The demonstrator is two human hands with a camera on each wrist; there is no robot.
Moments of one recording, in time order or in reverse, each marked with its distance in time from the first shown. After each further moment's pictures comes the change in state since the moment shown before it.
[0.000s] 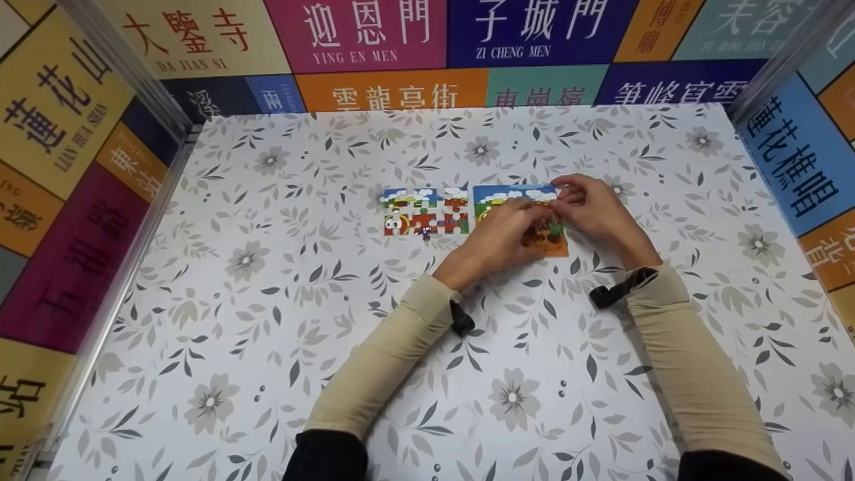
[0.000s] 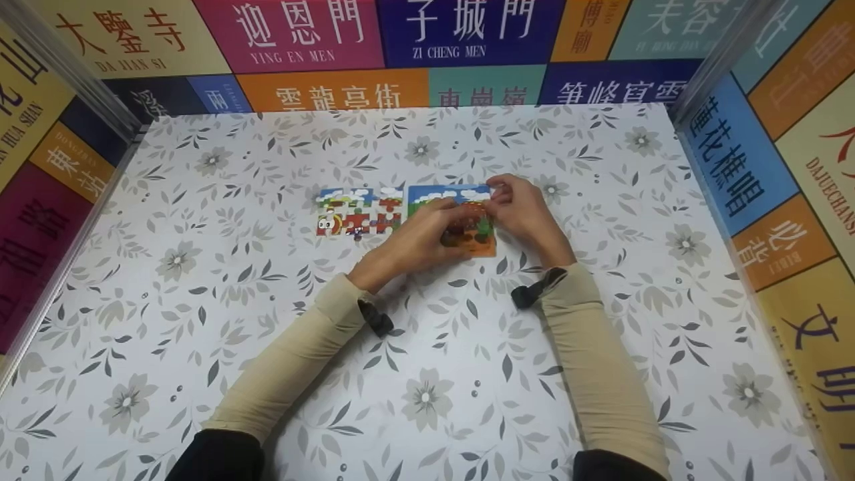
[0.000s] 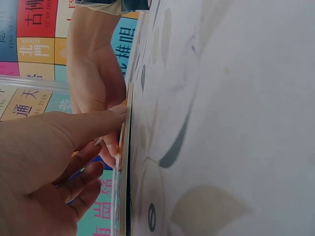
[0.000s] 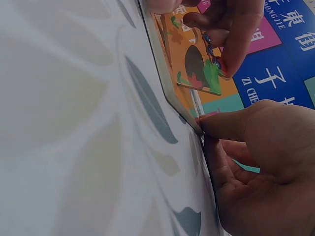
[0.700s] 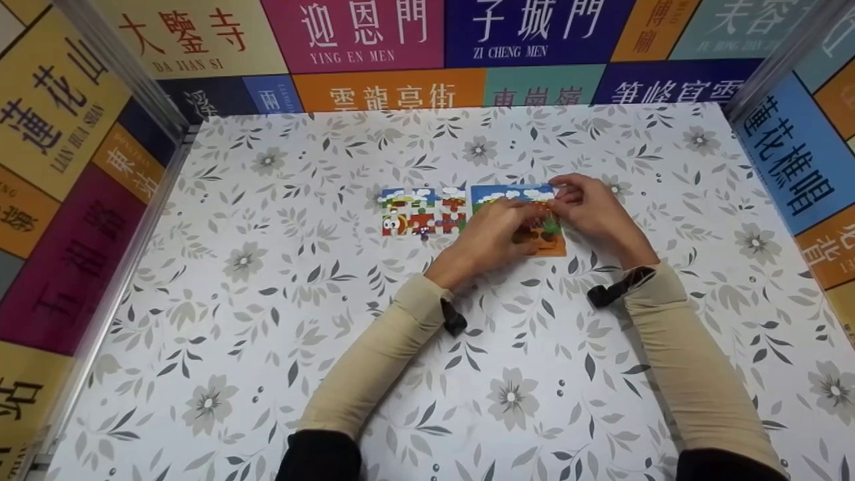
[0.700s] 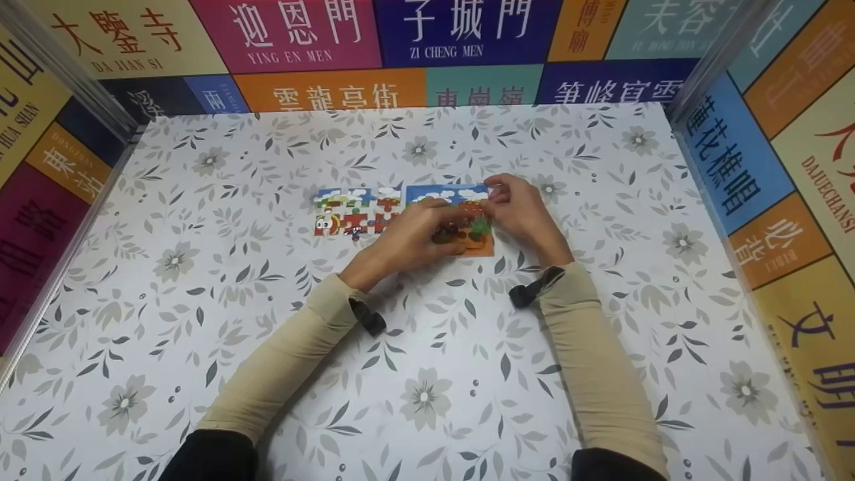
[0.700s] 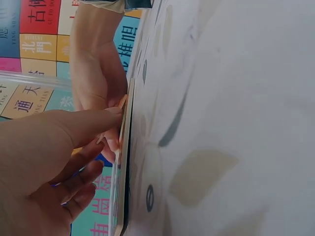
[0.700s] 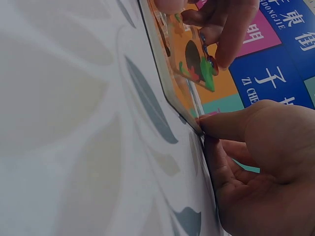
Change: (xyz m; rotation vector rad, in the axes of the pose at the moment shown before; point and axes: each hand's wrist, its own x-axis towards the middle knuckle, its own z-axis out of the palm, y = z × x) left_hand -0.006 -0.009 -0.004 0.014 0.051 0.057; right_hand -0.001 0.001 0.000 -0.009 0.001 0.005
